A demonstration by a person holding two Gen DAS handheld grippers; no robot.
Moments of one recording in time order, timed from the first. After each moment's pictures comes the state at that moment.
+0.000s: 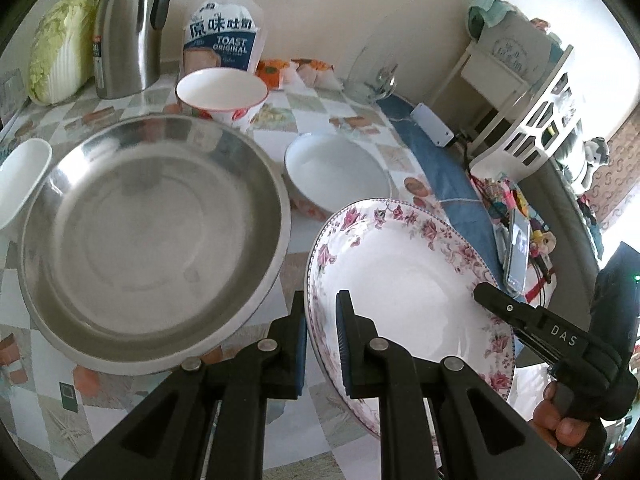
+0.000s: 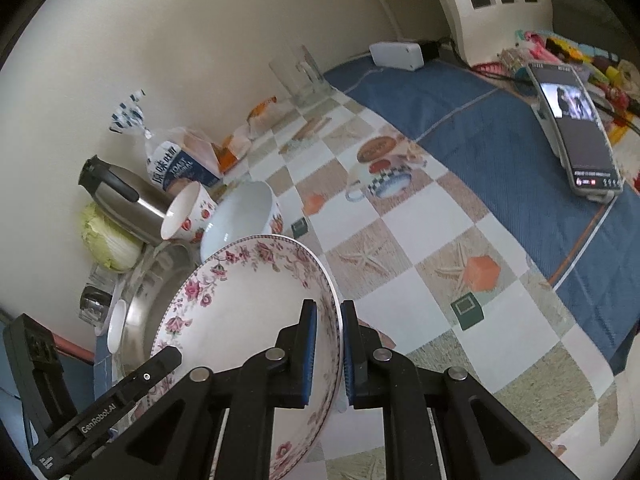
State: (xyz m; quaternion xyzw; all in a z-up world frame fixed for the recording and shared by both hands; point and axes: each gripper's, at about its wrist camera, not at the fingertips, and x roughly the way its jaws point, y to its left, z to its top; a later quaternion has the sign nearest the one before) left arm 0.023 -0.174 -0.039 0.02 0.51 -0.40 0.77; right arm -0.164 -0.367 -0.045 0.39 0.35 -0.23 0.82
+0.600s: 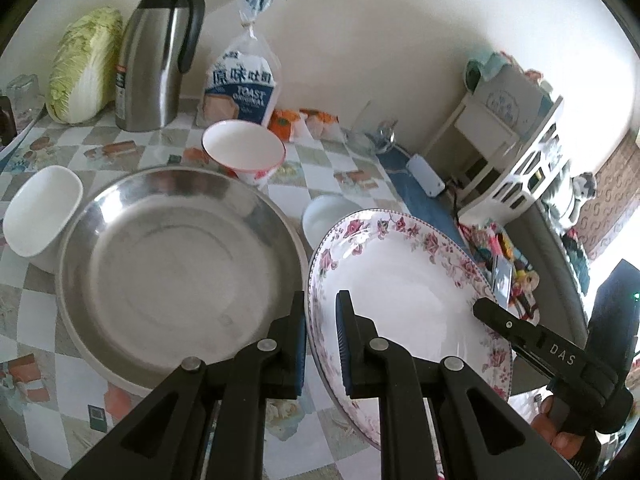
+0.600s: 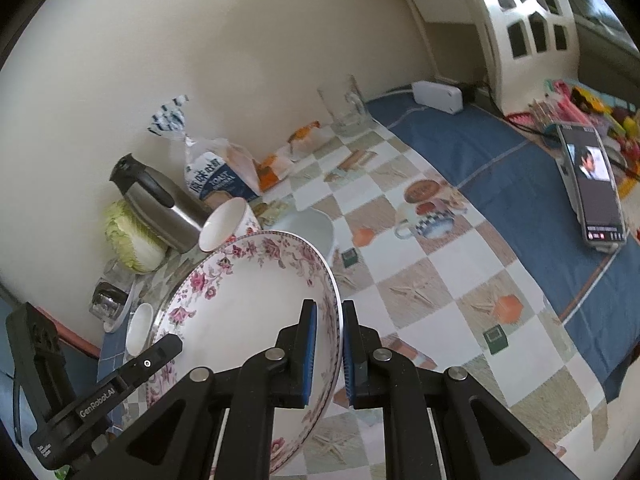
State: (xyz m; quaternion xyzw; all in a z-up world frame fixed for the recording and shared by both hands) left arm 0.046 -0.138 -0.002 -0.04 0.46 -0.40 0.79; right arm -0.141 -0.338 0.006 0.34 0.32 -0.22 0.86
